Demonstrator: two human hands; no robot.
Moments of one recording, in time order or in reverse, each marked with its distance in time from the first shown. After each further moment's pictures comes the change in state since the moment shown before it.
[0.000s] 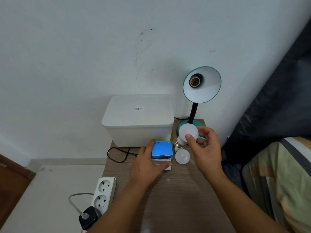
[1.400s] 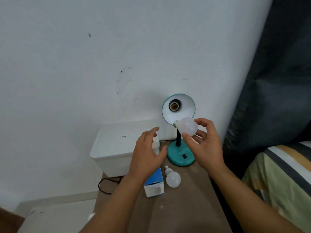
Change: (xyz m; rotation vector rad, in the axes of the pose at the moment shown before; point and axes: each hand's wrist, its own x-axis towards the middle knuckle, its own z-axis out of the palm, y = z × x) left_hand 0.049 0.111 -0.038 -0.054 0.172 0.412; right_hand 0.054 -0.044 -0.039 0.013 0.004 -0.265
